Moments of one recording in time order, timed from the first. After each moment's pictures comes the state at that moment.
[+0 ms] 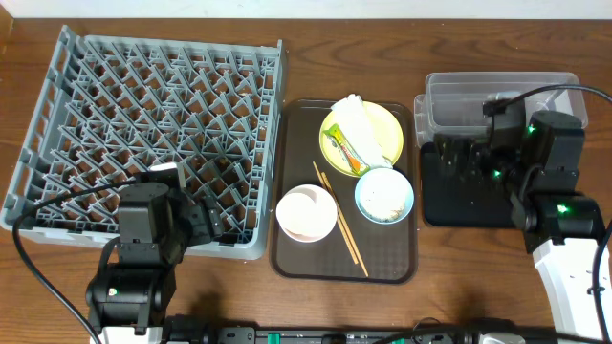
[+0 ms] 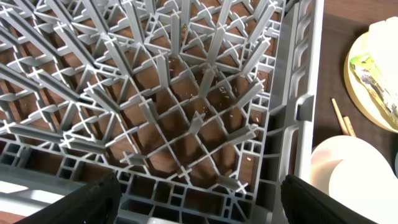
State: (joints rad) left arm -0.03 0.74 0.77 -0.87 -0.01 -0.22; right arm -0.02 1.12 0.95 -0.49 -0.32 0.02
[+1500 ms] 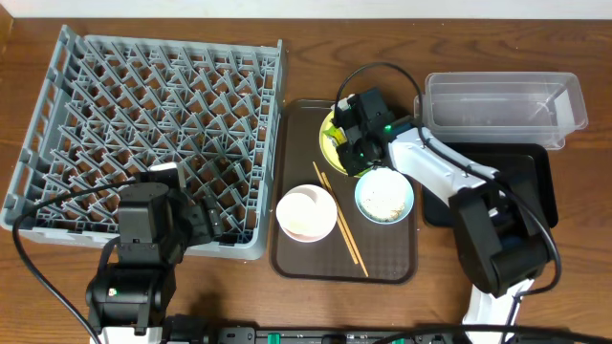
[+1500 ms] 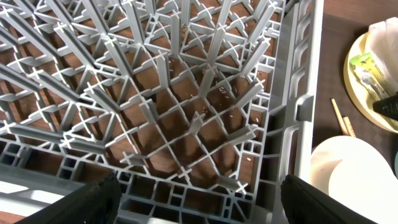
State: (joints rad) left arm -0.03 0.74 0.77 -0.87 -0.01 -0.22; right arm 0.47 2.00 1.29 -0.50 -0.14 -0.02
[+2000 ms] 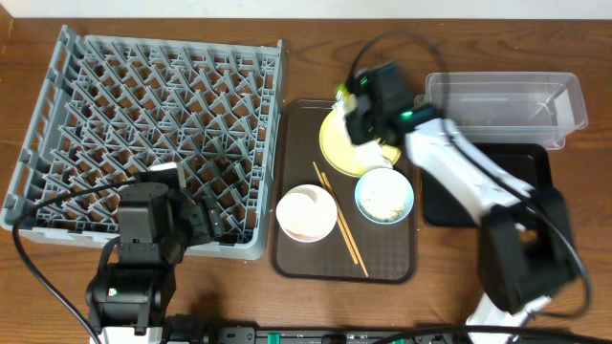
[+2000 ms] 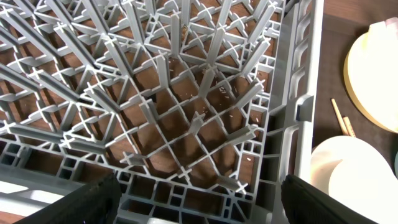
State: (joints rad) left arm -0.03 0.74 0.77 -0.87 -0.01 -0.22; right arm 0.40 1.86 1.37 -0.44 -0.09 0.09
